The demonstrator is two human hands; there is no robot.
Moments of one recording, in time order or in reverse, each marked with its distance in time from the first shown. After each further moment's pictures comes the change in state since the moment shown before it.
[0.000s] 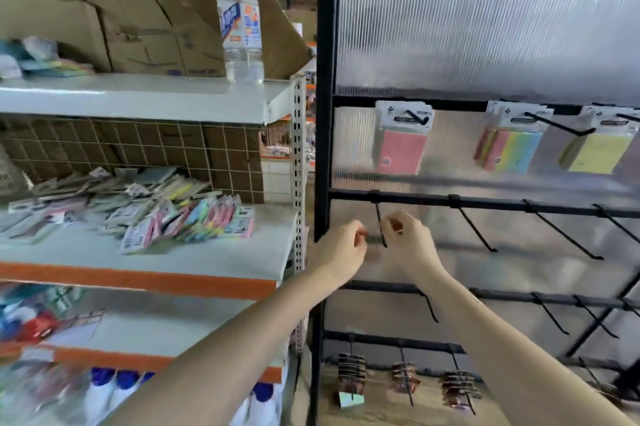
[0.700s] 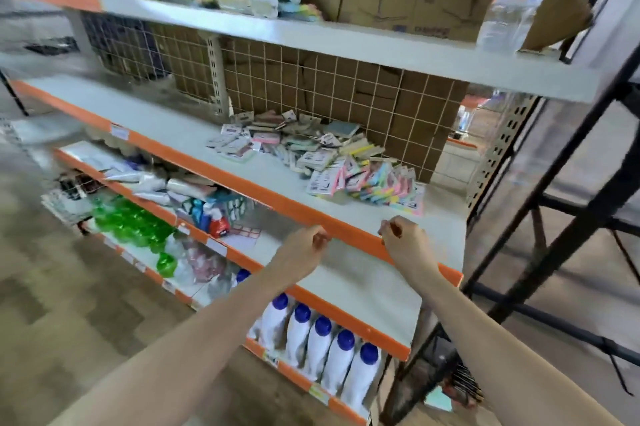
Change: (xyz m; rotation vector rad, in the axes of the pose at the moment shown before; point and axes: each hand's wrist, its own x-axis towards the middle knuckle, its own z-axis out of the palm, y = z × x) left_hand -0.180 -0.267 -0.197 -0.042 0.124 -0.499; right_hand -0.084 -0.162 0.269 -0.045 -0.401 -0.158
